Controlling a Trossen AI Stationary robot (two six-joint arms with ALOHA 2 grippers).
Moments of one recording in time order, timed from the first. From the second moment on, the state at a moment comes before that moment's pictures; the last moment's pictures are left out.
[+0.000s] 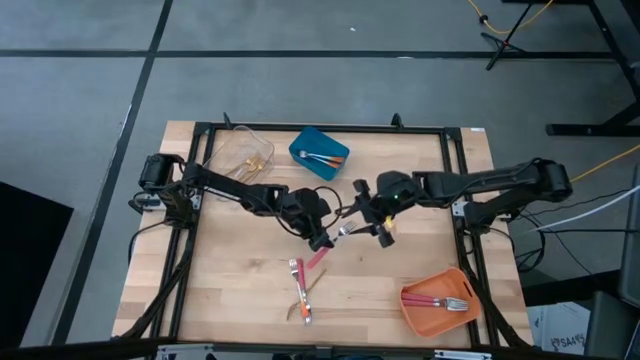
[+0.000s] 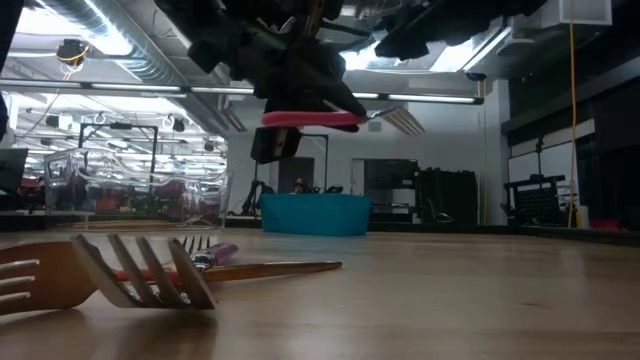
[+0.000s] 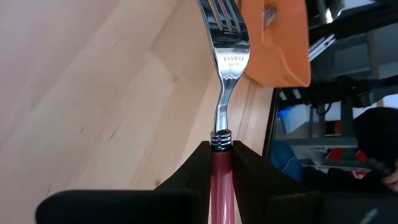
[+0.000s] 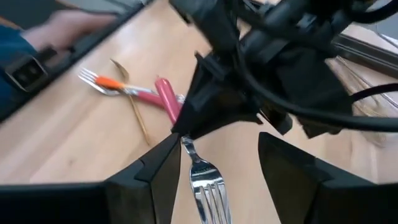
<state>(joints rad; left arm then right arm) -0.04 1.75 1.04 0.09 0.34 -0.91 0.05 1.33 0.97 -0.23 -0.26 -0.34</state>
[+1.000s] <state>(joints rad) 0.00 1.75 1.04 0.12 0.36 -0.99 0.13 1.58 0.97 -0.17 -0.07 -0.51</state>
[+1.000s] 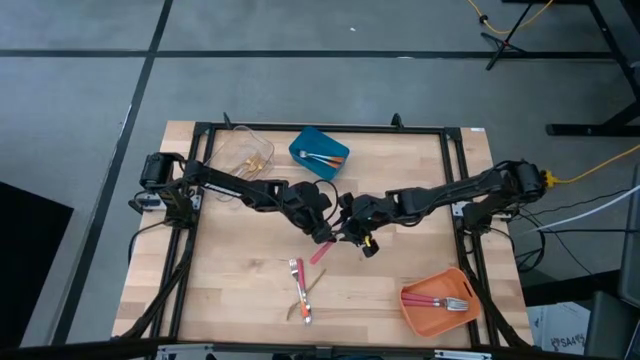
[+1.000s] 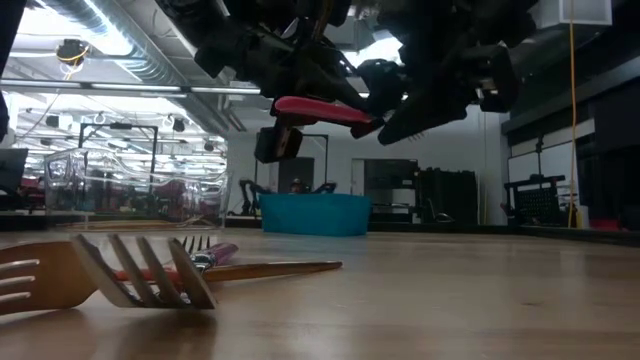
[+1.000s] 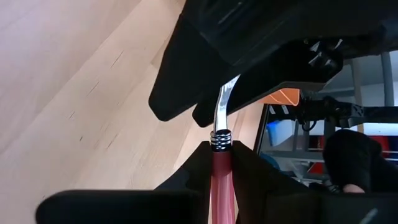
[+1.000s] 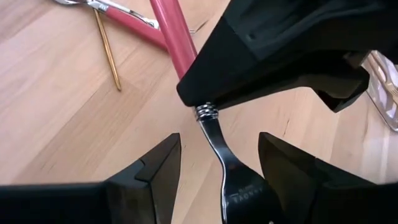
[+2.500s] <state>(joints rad) 0.05 1.75 1.04 0.12 0.36 -1.02 0.13 1.58 0.98 -0.16 -0.05 -0.51</state>
